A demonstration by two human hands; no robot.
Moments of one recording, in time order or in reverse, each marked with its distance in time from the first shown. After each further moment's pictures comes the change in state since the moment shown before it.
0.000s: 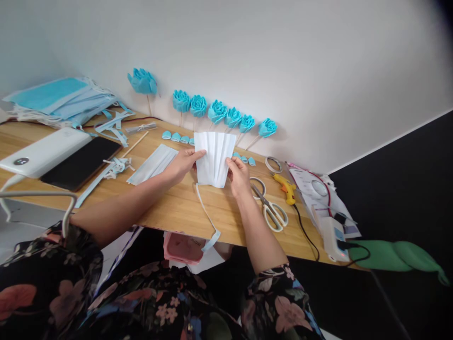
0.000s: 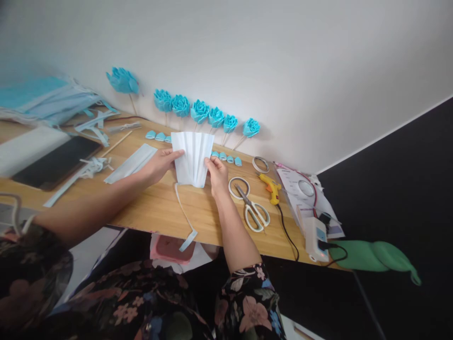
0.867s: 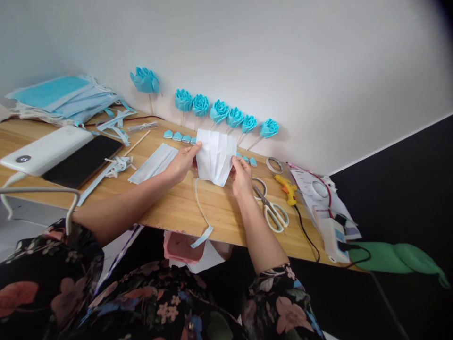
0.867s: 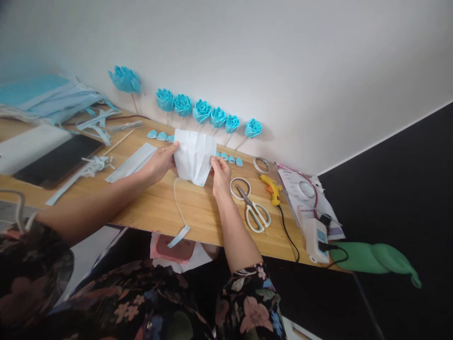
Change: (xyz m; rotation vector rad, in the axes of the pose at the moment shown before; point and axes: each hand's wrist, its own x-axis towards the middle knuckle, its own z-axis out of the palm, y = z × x) left_hand -0.001 0.008 0.002 -0.031 0.046 0.000; right_hand 0.005 0.008 -0.001 0.062 0.100 -0.034
